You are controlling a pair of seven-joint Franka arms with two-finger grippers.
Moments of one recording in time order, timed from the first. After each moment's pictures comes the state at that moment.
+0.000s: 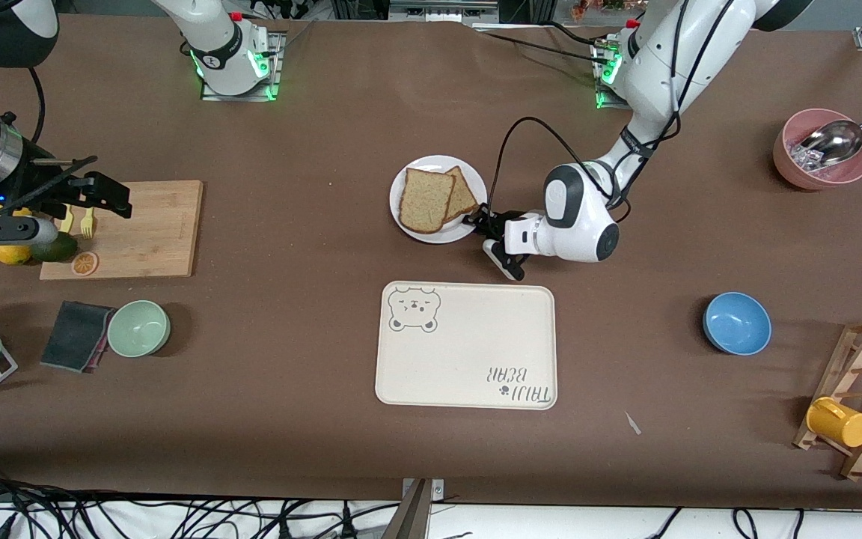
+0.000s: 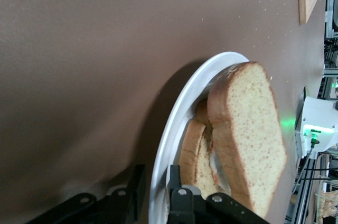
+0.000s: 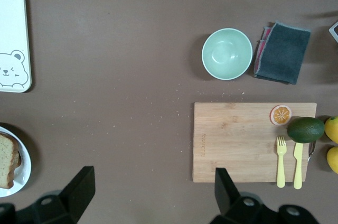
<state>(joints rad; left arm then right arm) -0.23 0.69 -0.33 -1.96 -0.96 2.31 0.81 0.06 0.17 0.04 -1.45 -0.01 1.55 0.07</state>
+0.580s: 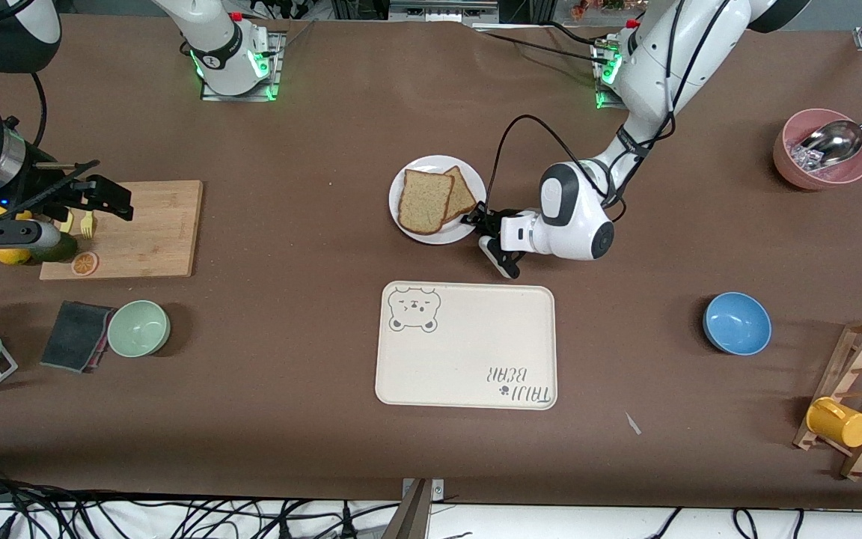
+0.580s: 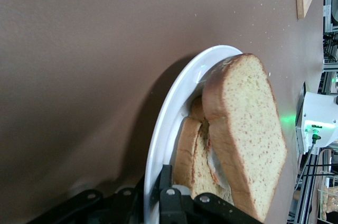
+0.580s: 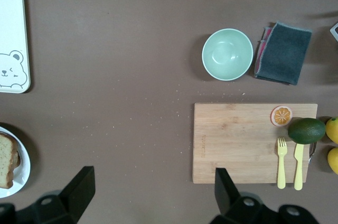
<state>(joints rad) -0.23 0.69 -0.33 -1.95 -0.97 2.31 0.84 0.06 0.17 0.04 -1.45 -0.01 1.56 0.07</state>
